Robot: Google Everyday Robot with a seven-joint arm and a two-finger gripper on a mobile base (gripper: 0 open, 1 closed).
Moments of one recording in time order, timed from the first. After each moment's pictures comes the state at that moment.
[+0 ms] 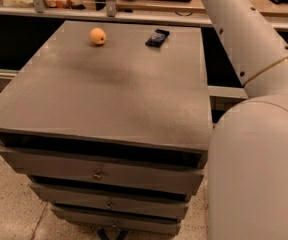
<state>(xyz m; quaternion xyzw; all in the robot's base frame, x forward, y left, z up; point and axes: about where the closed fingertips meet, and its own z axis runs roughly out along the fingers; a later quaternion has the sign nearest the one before) 0.787 0.100 1.074 -0.59 0.49 0.09 0.63</state>
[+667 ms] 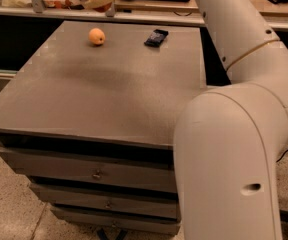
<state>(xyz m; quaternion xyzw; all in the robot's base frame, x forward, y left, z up) 0.750 0.124 1.040 -0.72 0.45 0.09 0.52</state>
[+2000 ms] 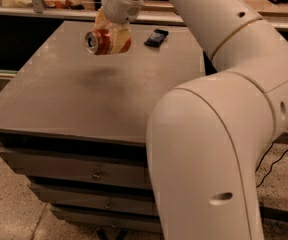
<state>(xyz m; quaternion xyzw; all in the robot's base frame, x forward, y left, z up) 0.687 0.084 0.930 -0.89 0.40 0.03 0.23</state>
